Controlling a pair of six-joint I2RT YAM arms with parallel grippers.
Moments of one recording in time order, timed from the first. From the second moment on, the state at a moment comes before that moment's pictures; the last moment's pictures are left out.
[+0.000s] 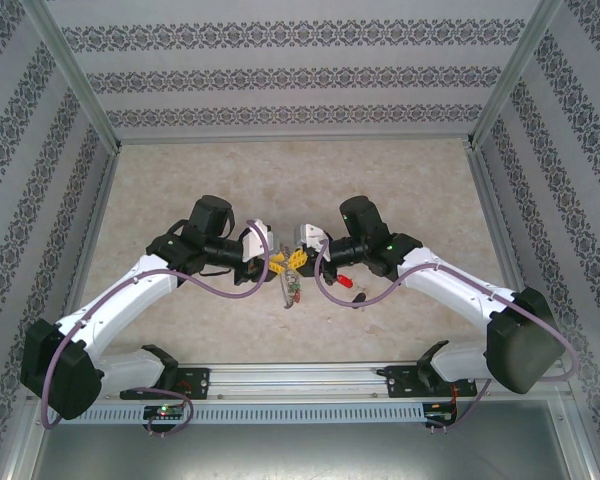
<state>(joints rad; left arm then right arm) -0.50 1.20 0.92 -0.48 0.79 0.62 0.64 1.33 0.88 -0.19 -0.85 -0.49</state>
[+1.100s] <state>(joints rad) -0.50 1.18 0.91 -0.48 0.76 0.63 0.65 1.33 0.88 -0.15 -0.85 -0.47</state>
